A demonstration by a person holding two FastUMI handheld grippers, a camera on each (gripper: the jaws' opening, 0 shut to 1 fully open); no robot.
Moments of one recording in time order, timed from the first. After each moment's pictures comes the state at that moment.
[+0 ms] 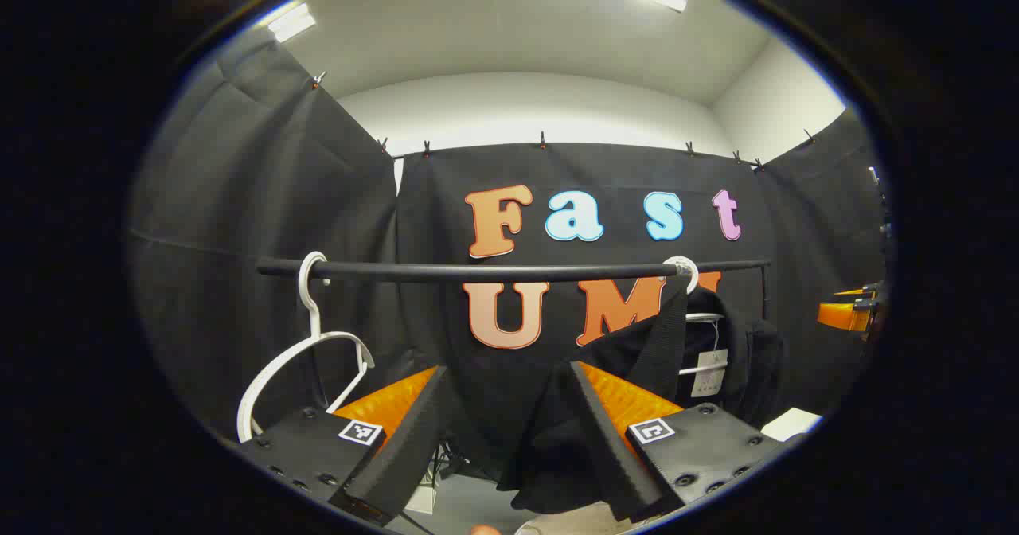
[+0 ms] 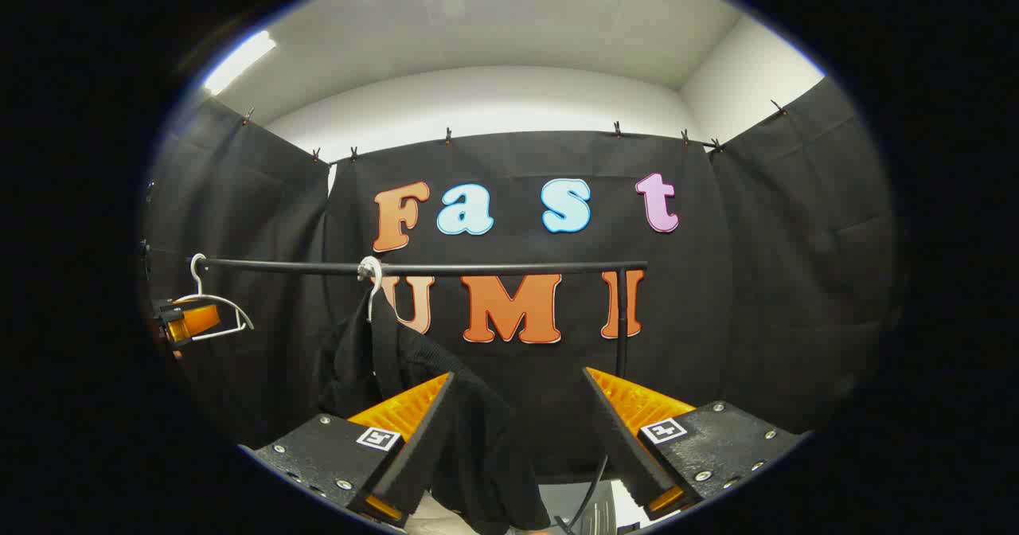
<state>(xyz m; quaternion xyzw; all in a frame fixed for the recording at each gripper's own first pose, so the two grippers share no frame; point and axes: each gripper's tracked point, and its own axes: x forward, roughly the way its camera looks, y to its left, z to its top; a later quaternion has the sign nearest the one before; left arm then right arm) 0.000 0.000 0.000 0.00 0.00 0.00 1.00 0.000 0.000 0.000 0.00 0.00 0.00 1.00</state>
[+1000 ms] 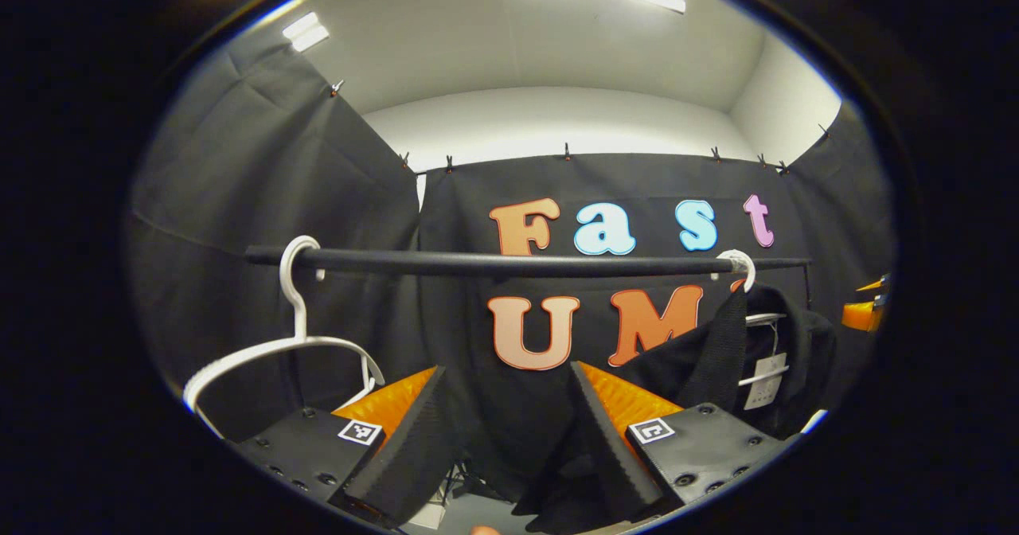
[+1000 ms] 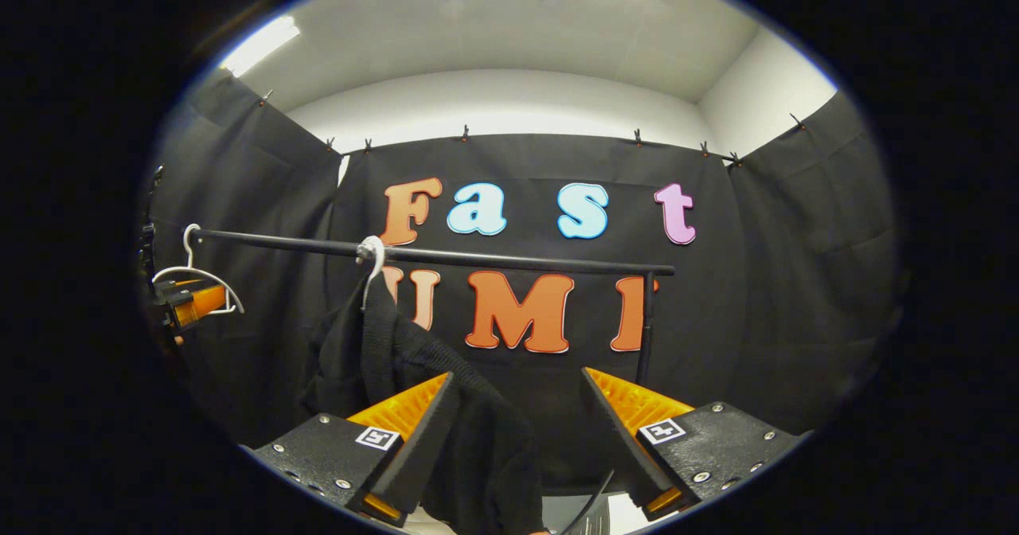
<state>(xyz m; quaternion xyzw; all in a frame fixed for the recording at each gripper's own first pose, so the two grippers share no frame) 0.066 0.026 -0.002 0.02 -0.05 0.06 1.00 0.062 0.020 -0.011 -0.03 -0.02 0.00 1.00</state>
